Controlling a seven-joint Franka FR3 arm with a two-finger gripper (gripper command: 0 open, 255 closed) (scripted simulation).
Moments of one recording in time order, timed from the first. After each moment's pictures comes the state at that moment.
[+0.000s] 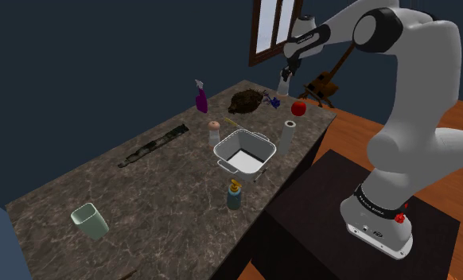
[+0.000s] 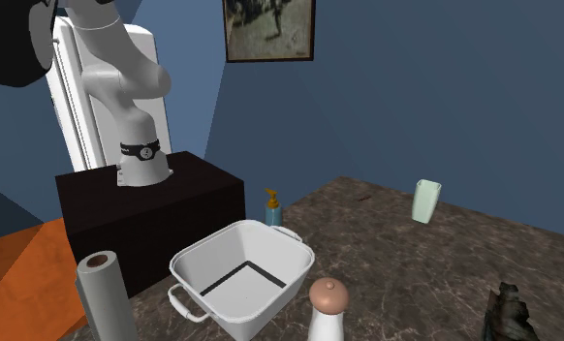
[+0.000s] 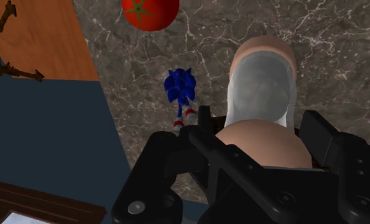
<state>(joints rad) -0.63 0.61 0.12 -1.51 -0.27 2.40 -0.39</state>
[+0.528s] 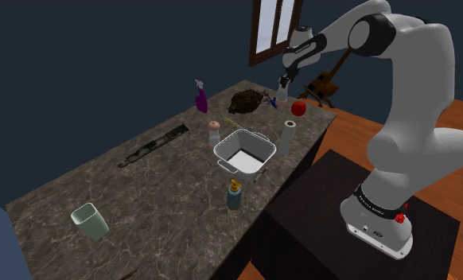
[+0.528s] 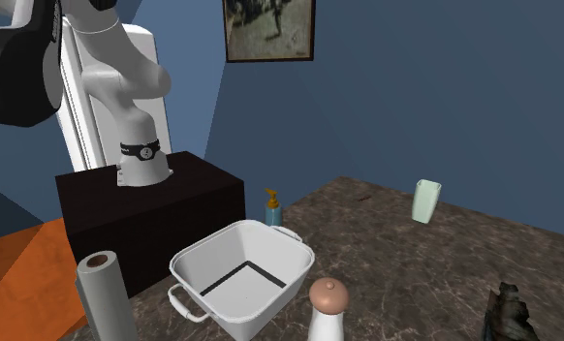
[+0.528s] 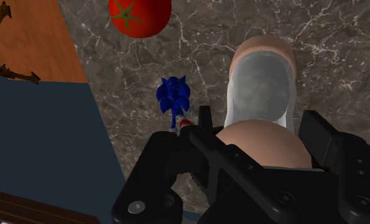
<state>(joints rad) -0.62 0.66 0.11 -1.53 -0.29 2.48 -0.37</state>
